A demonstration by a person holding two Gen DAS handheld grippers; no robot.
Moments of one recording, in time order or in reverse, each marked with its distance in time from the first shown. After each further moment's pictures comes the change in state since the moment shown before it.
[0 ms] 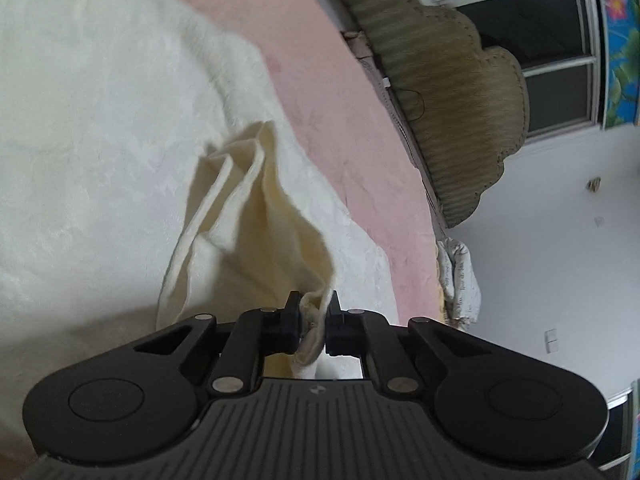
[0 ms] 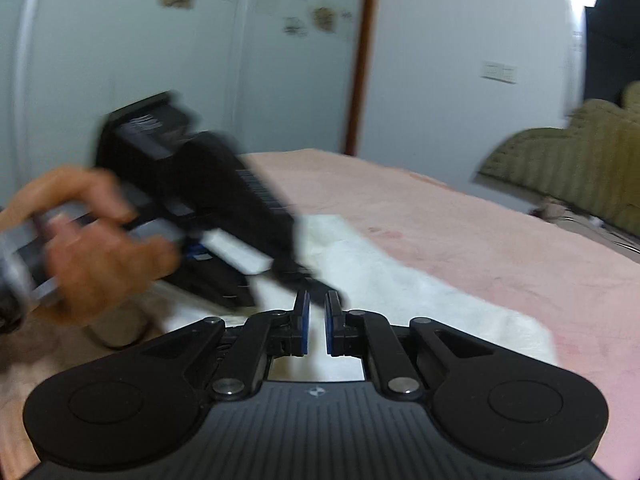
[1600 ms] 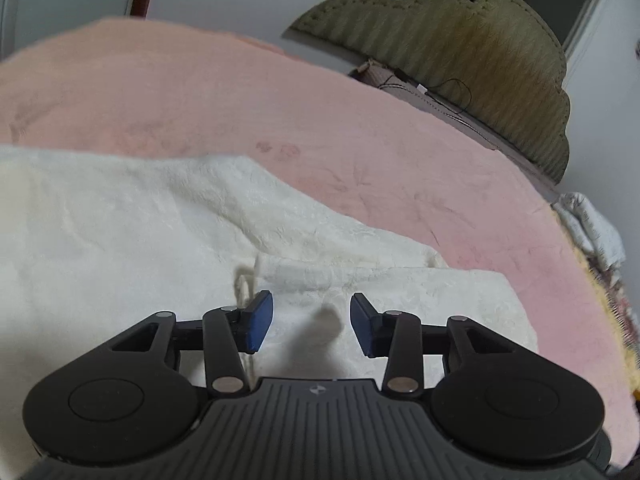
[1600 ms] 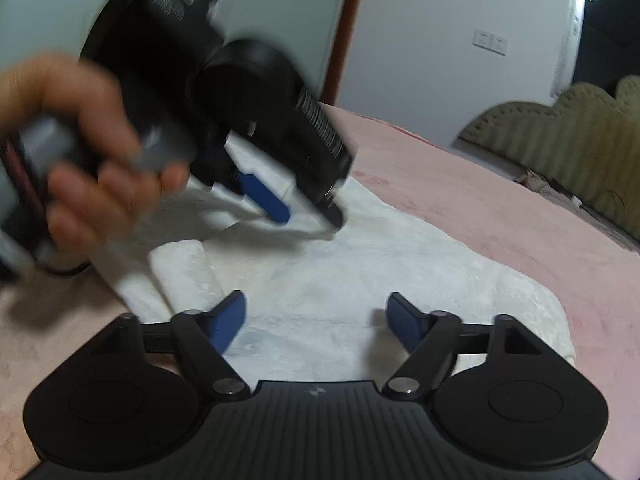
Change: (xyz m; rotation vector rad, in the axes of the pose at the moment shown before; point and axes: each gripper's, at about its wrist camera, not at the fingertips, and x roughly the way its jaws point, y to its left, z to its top) left arm 0.014 -0.046 -0.003 0.488 -0.187 0.430; right arm 0.053 0.032 -0.011 -0.017 0.141 -0.054
